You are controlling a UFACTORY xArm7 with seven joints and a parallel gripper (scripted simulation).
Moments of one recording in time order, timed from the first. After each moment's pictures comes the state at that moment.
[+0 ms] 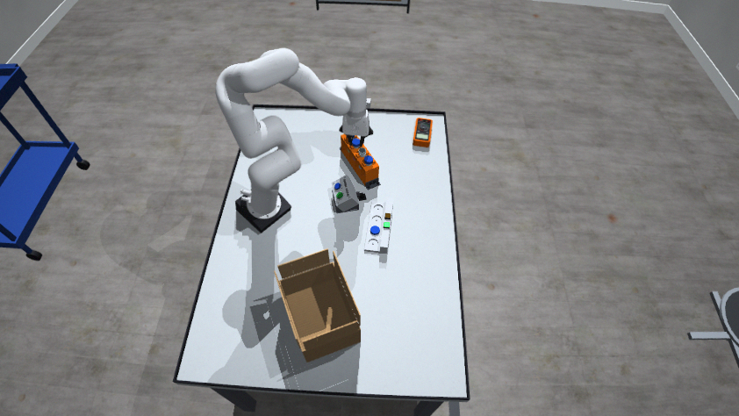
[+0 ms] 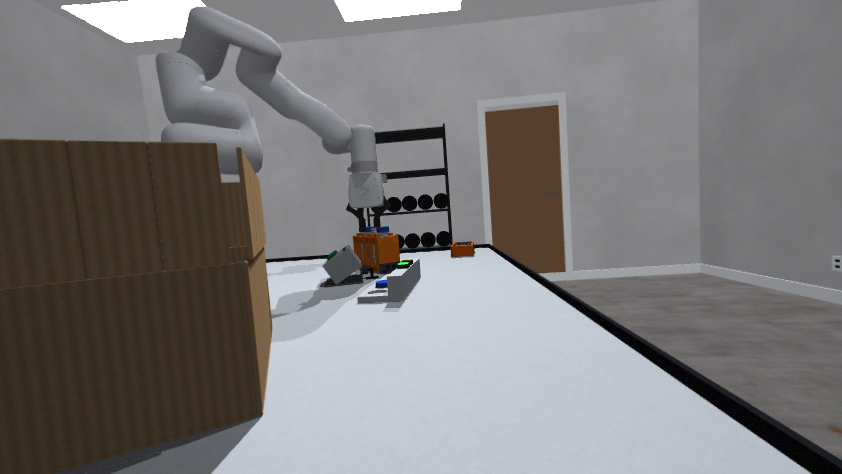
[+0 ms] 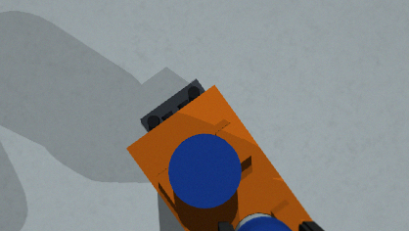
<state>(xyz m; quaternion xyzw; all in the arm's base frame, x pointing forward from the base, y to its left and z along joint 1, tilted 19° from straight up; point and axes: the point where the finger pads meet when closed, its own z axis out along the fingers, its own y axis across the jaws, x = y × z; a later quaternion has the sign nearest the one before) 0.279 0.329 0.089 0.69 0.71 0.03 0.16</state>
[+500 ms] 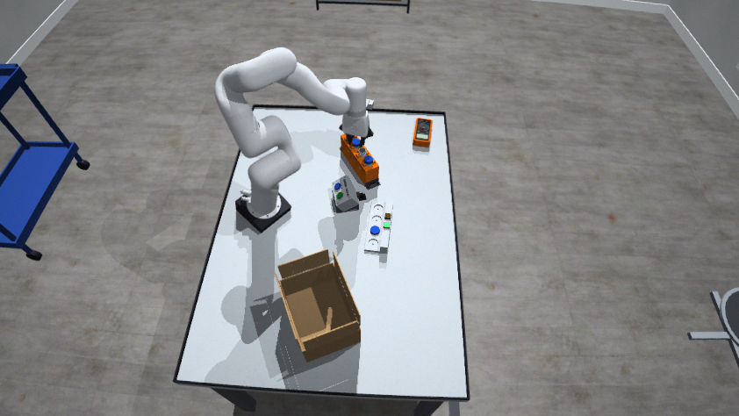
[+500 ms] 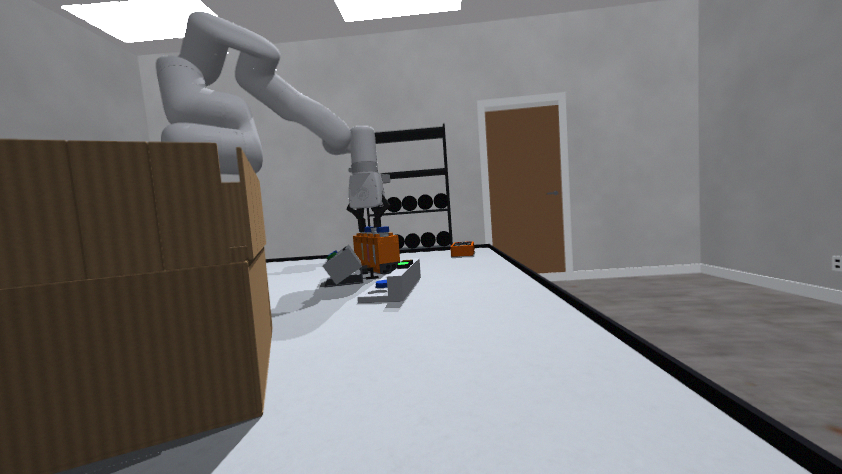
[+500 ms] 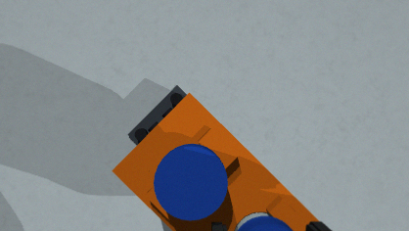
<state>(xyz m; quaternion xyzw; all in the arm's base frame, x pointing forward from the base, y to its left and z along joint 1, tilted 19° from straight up) 0.279 0.328 0.088 0.74 0.65 0.04 0.16</state>
